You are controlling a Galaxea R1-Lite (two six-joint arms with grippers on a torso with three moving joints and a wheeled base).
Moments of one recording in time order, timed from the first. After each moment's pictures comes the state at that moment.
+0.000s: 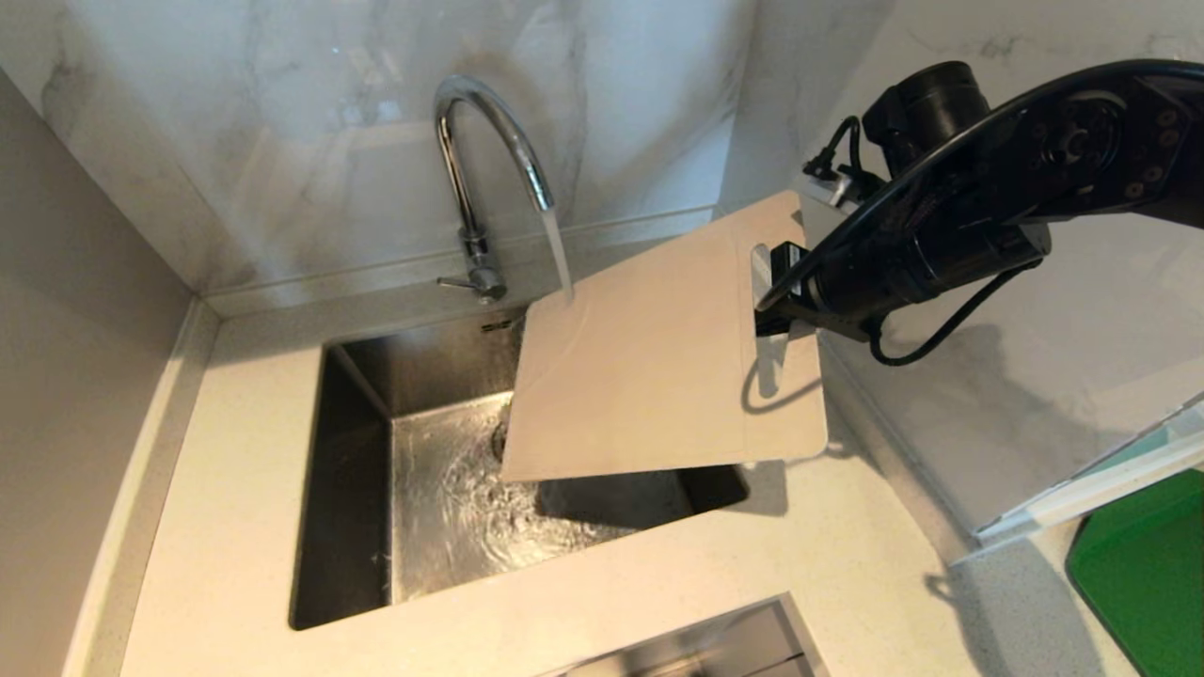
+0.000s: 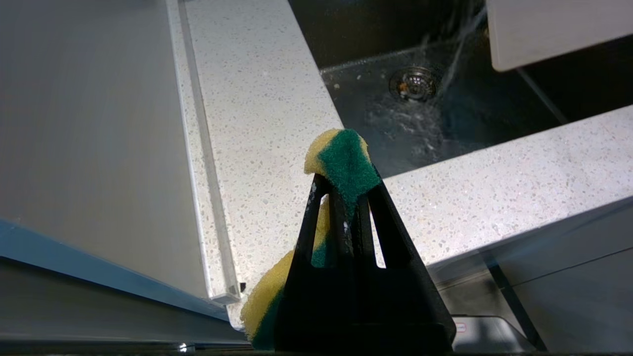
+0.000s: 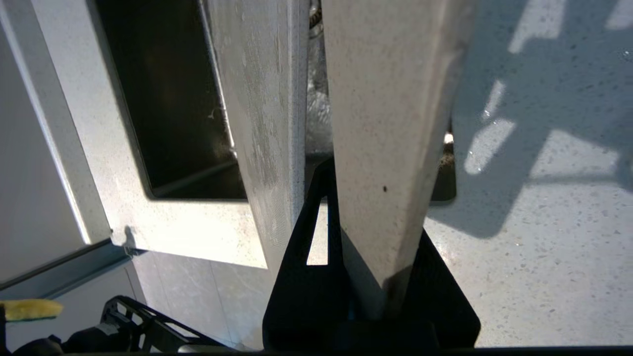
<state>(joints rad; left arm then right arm) 0.00 0.00 0.00 -0.01 0.00 -0.01 0.24 1.91 -1.98 0.75 0.36 0.29</state>
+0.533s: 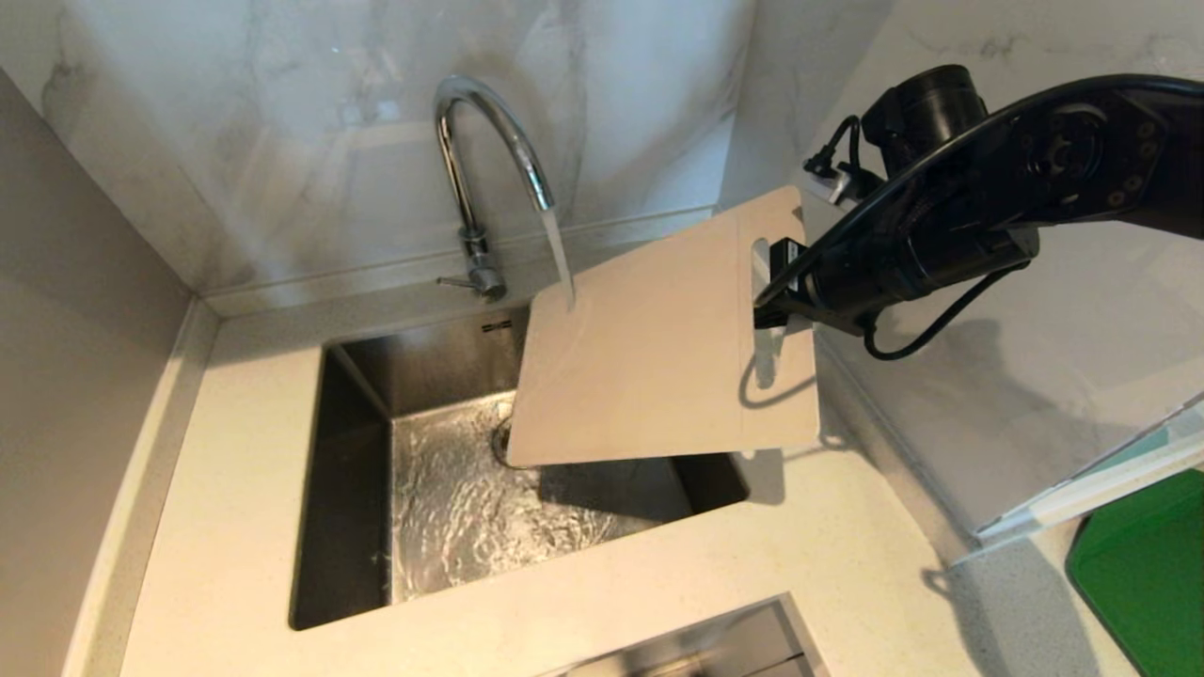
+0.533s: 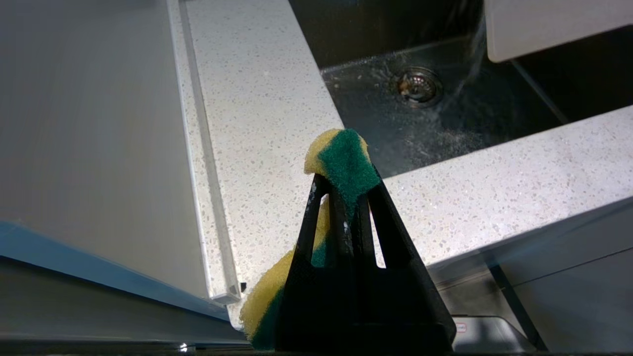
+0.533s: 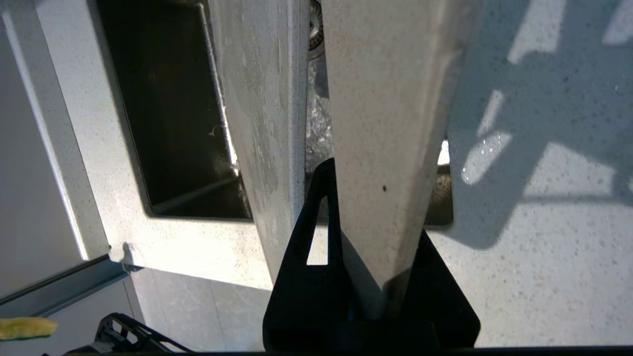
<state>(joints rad) 0.00 0.00 0.00 -0.01 0.00 0.00 0.23 1.93 -1.98 0.68 0.36 0.30</state>
